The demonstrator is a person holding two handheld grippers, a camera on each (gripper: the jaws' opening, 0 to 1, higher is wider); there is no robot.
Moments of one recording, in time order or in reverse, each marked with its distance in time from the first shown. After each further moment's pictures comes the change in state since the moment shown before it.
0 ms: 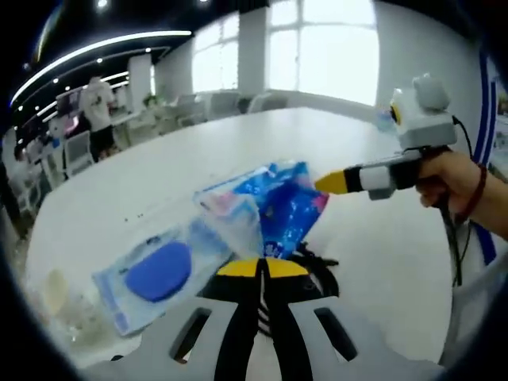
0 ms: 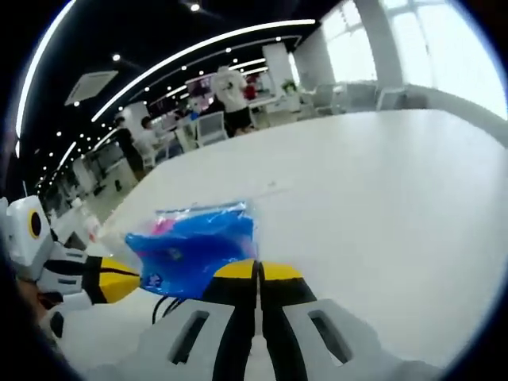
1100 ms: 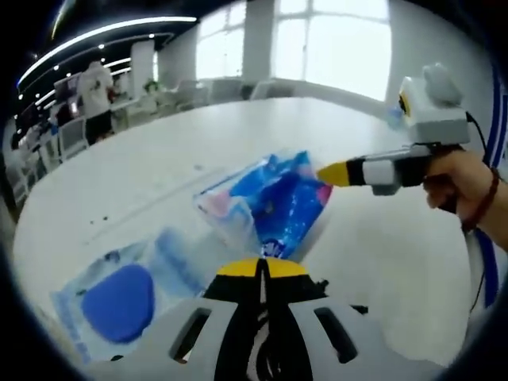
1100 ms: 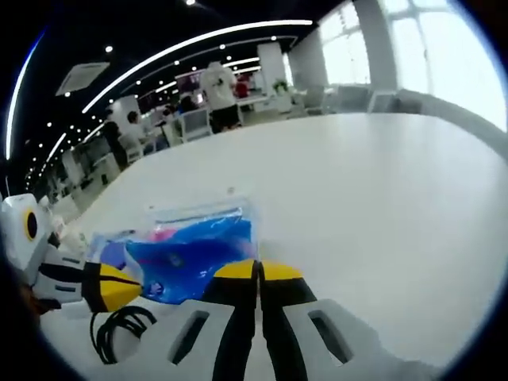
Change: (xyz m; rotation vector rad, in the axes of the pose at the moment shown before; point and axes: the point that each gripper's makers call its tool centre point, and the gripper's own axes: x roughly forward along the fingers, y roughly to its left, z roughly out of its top) left arm 0.089 0.004 0.000 -0.055 0.069 0.025; right arm 0.054 -0.059 0.006 -0.027 0.009 -0.060
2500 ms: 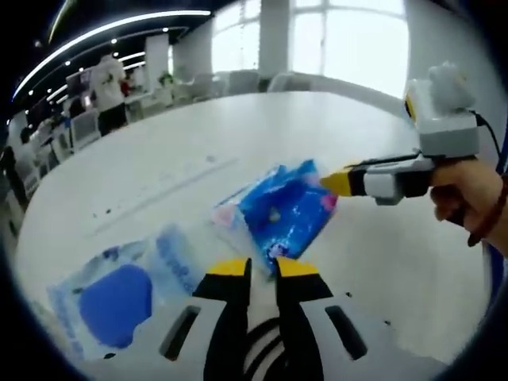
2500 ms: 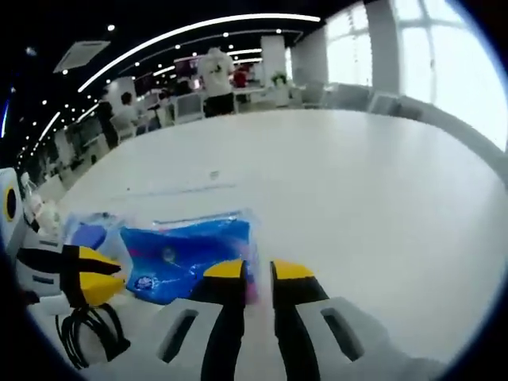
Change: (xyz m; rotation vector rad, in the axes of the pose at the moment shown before) left arm 0.016 0.010 0.002 -0.009 0.002 0.087; right arm 0.027 -0.015 -0.008 -0.072 0.028 -0.056
